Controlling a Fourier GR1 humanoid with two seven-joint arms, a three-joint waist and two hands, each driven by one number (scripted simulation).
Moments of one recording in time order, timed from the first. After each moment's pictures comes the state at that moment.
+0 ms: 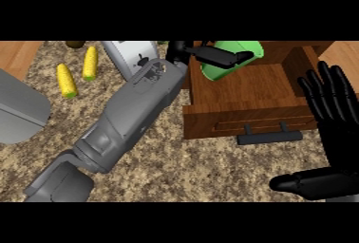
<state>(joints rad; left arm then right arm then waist) -1.30 0.00 -0.37 -0.44 0.52 0.39 -0.36 -0.11 -0.10 -0.08 -2.01 -0.17 0.18 0.11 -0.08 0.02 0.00</state>
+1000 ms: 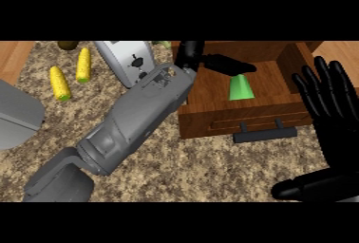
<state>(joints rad) -1.32 0.00 -0.57 -0.46 0.69 0.47 -0.38 -0.15 -0.09 -0.07 -2.02 -0.25 0.20 0.14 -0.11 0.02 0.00</state>
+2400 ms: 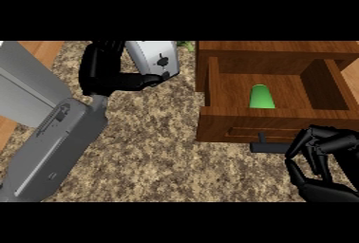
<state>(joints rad) -0.73 0.36 -0.39 -1.19 0.81 0.40 -0.31 -0.01 -0.27 -0.05 -2.07 -0.04 0.39 0.13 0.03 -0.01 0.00</state>
